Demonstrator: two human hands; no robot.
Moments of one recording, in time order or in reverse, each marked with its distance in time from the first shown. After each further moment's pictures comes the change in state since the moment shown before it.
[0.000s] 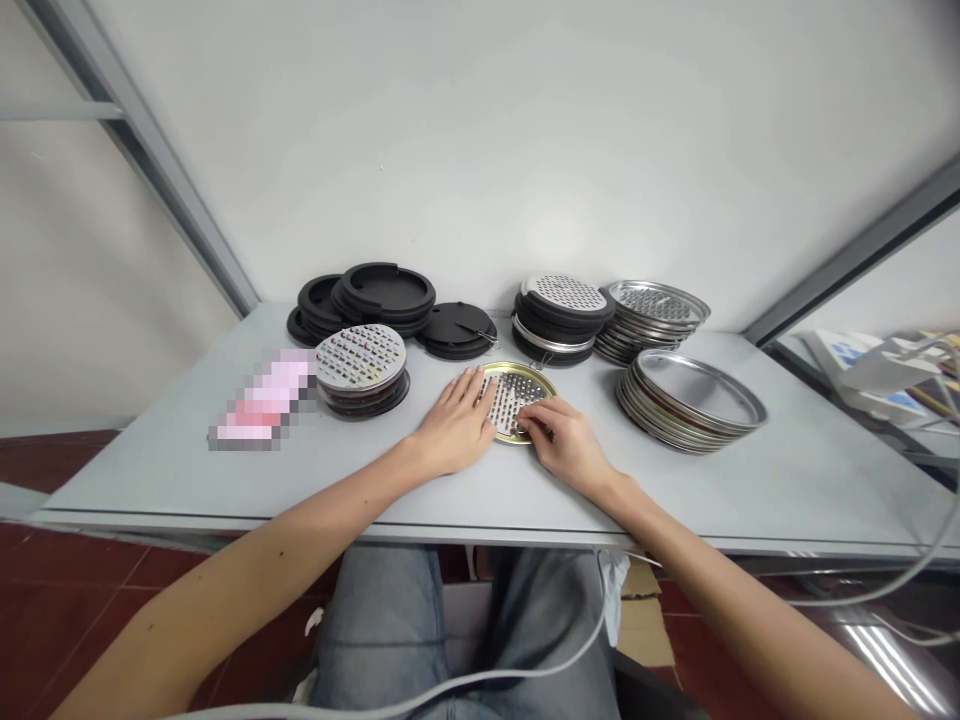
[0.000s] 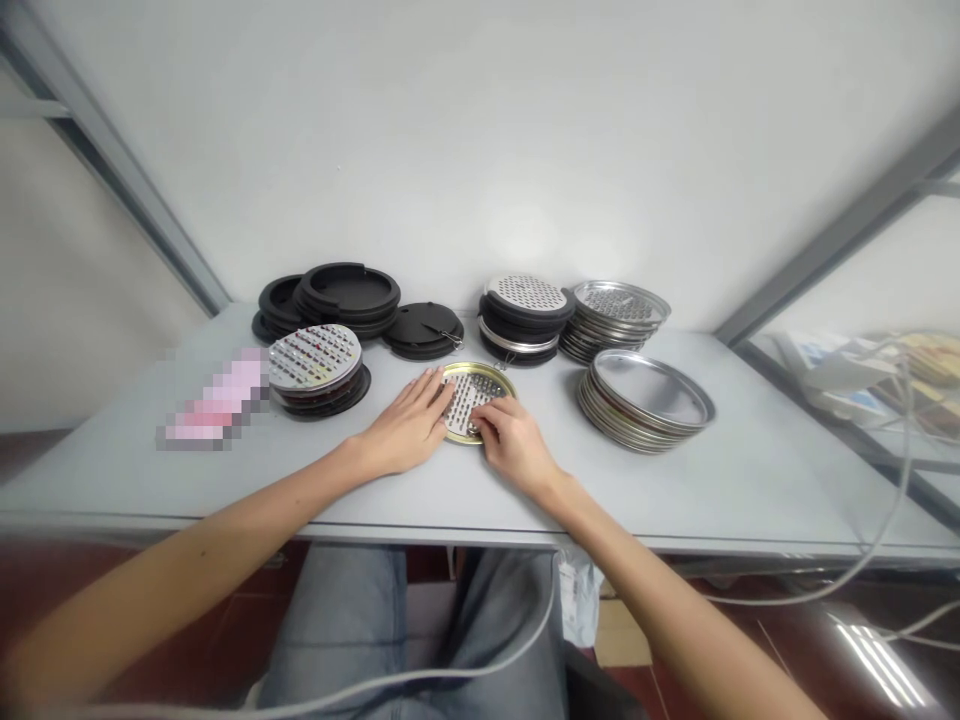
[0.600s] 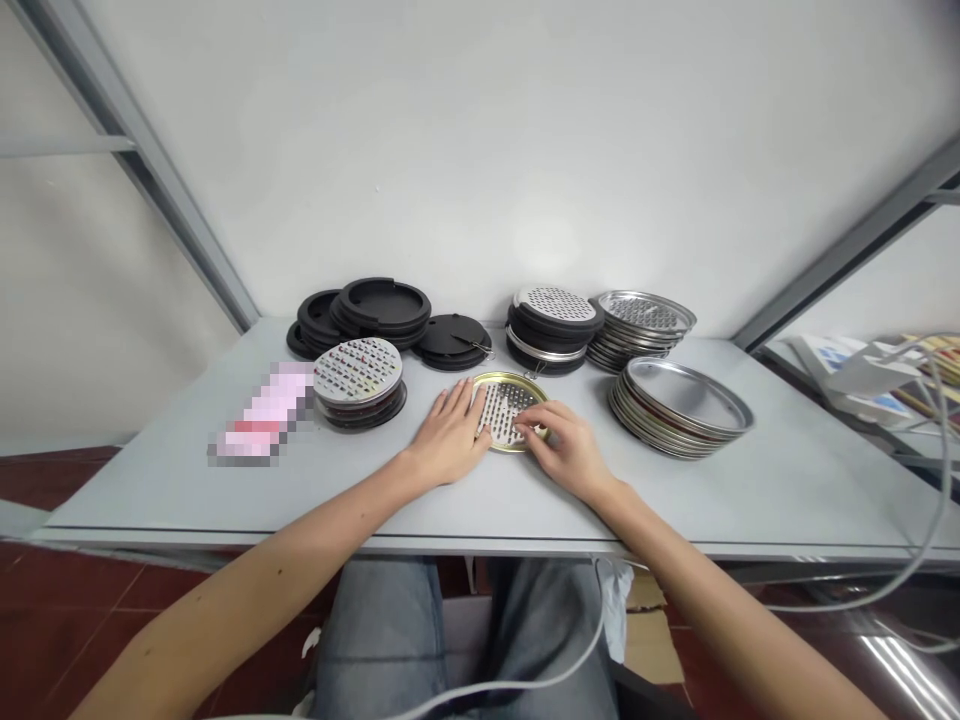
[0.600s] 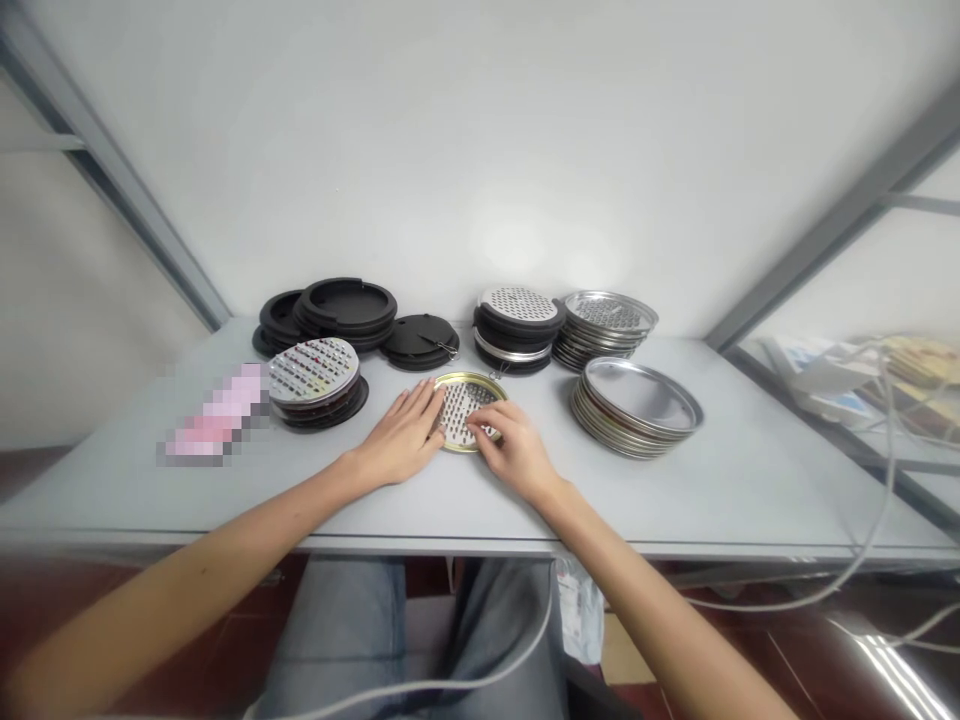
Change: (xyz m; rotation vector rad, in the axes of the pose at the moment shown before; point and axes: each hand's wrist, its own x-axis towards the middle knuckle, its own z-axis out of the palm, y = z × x) left_hand -0.002 0.001 0.001 -0.010 0.023 -0.070; right_hand 0.002 -0.004 -0.010 0.125 0.097 -0.016
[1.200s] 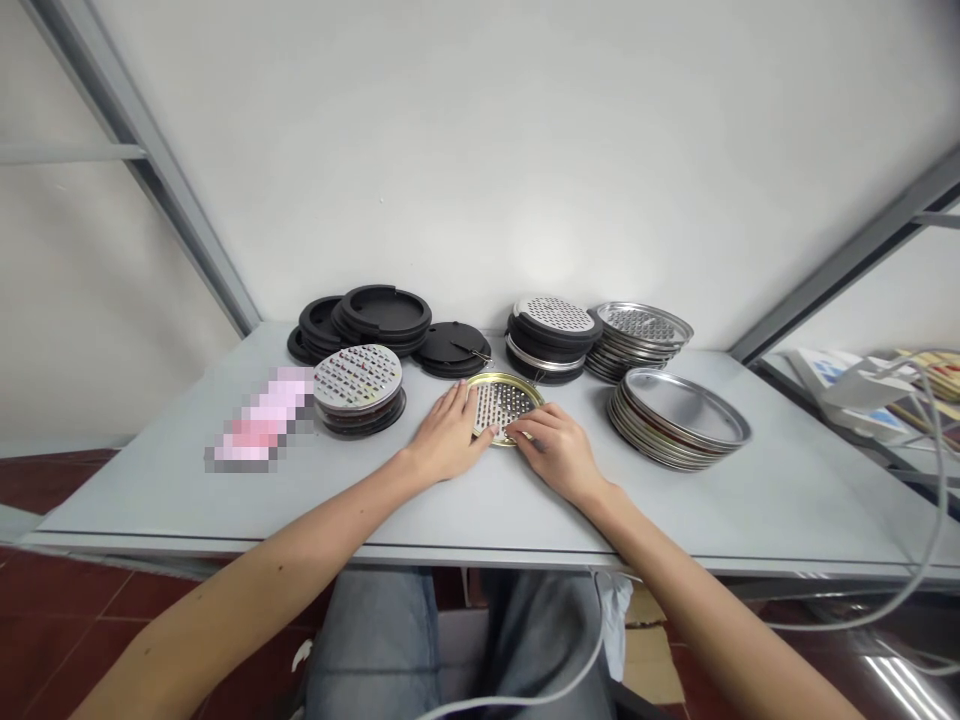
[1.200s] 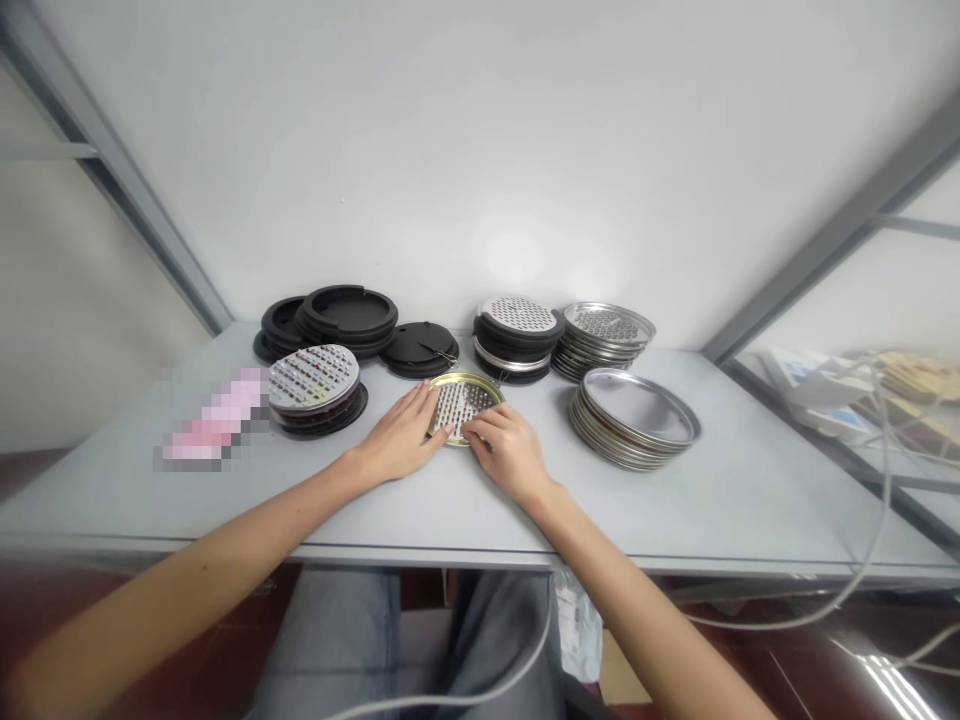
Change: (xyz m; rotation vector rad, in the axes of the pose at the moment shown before) left_hand 0.011 -0.007 0.002 -0.077 0.078 -0.019; right_hand 0.007 0.006 0.004 -0.197 -0.073 -0.074
